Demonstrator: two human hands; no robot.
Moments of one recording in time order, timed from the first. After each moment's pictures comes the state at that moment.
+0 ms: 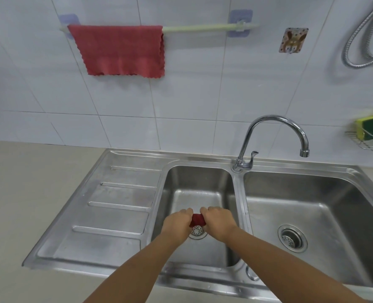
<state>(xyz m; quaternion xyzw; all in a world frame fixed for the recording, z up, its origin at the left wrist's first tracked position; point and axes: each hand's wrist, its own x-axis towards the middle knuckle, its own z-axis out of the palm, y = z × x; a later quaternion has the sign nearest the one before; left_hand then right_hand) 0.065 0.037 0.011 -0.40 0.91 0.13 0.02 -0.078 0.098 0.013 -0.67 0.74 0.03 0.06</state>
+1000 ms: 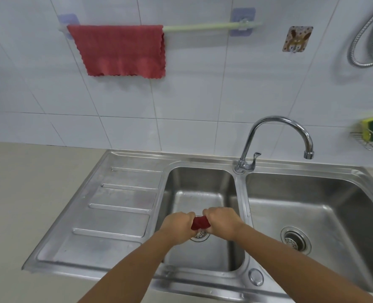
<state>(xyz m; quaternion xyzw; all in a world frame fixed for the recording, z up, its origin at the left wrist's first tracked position) 0.065 0.018 0.006 -0.36 0.92 0.14 0.08 -0.097 0.091 0.016 -0.72 0.68 0.03 0.09</state>
